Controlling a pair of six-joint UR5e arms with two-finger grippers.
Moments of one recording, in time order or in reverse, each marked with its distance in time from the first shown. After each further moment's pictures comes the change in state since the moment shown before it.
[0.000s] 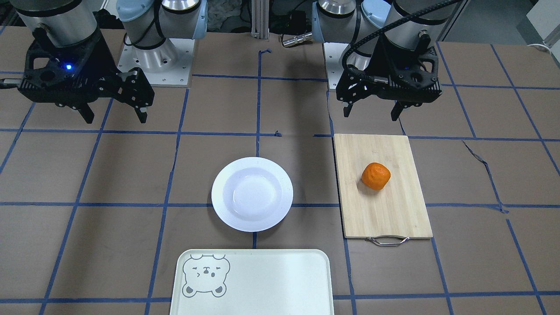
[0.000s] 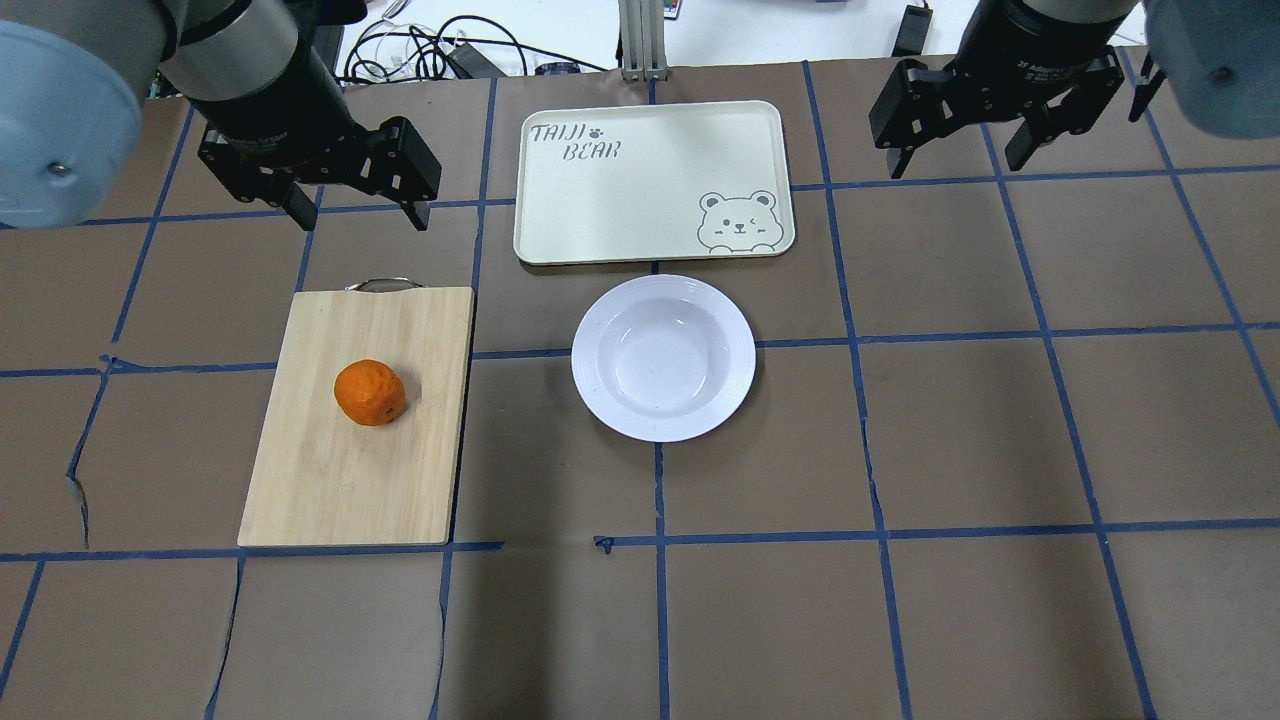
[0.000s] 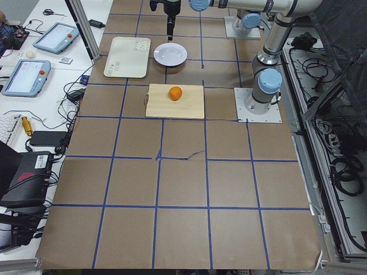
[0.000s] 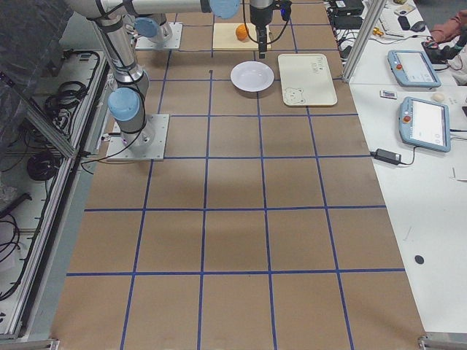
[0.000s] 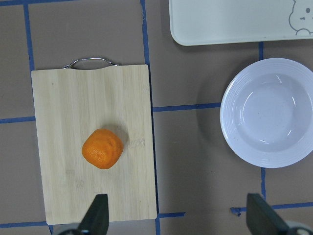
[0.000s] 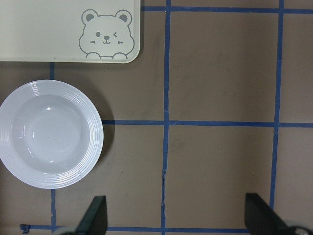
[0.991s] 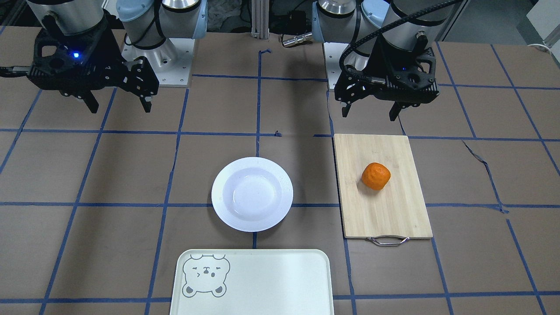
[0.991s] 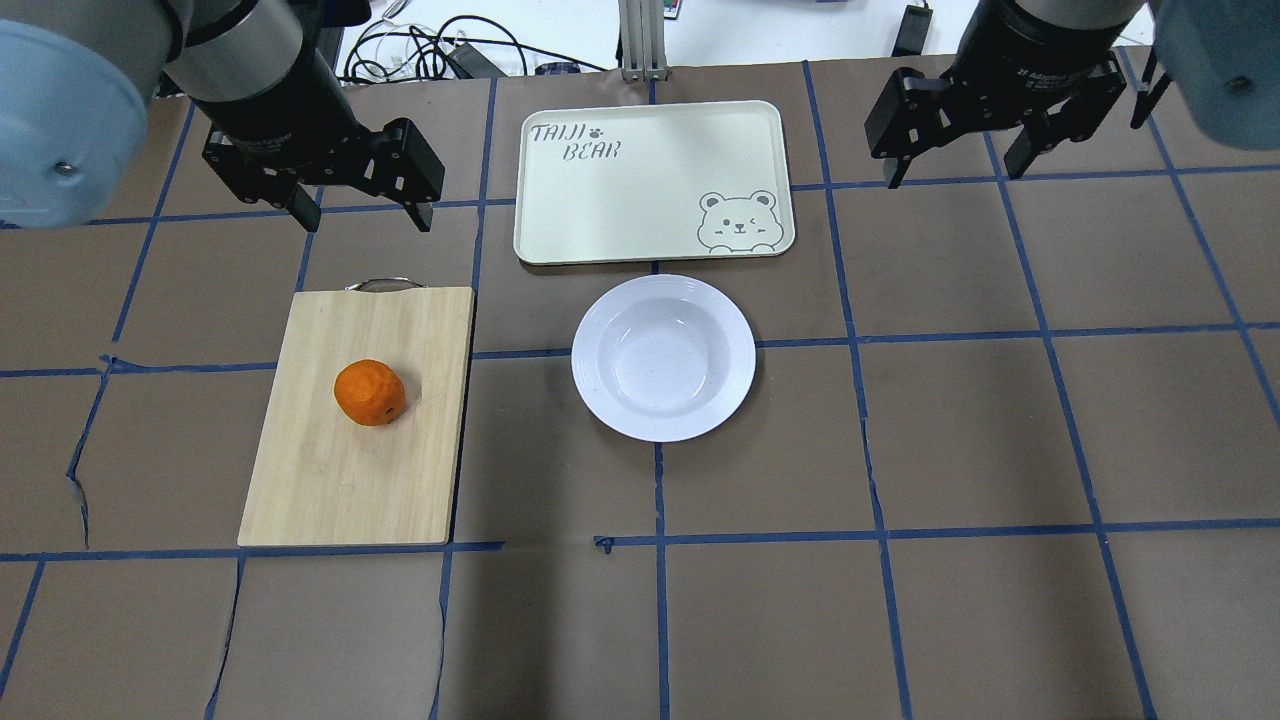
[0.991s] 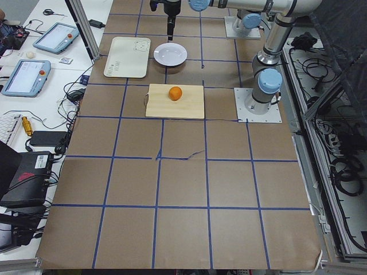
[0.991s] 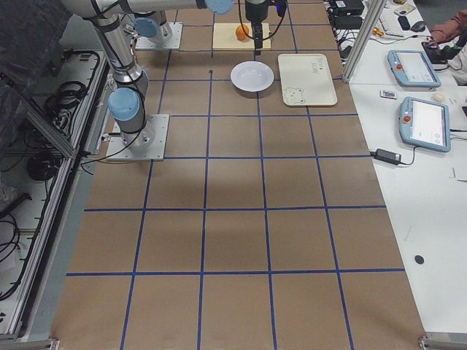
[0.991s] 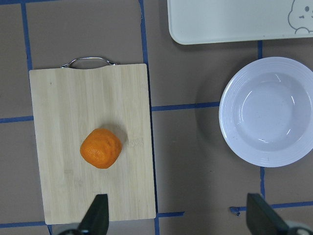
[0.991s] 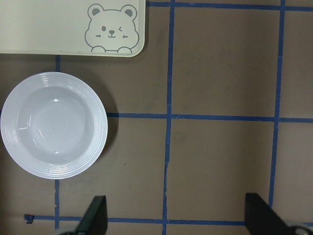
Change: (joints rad) left arm -0.008 -0.002 0.000 0.001 0.002 -0.002; right arm 0.015 -0.031 -0.001 0.019 -0.003 0.001
